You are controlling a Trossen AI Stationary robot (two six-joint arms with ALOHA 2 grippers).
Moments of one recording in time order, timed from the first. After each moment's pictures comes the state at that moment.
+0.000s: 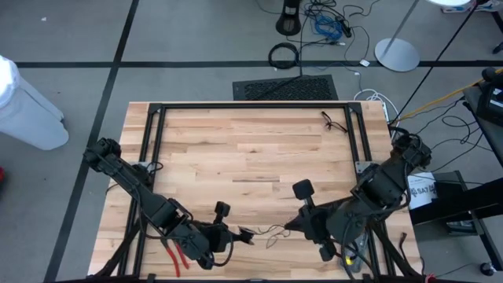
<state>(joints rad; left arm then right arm) -0.69 1.62 1.38 -0.44 -0.45 -0.01 0.67 1.64 1.99 -1.03 0.38 0.02</state>
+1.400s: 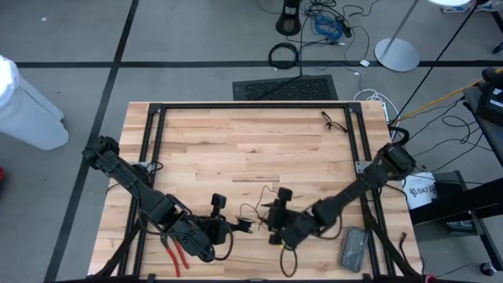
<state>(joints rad) -0.67 1.59 1.37 -0.52 -0.53 -0.04 0.59 1.78 1.12 -0.12 0.77 0.42</state>
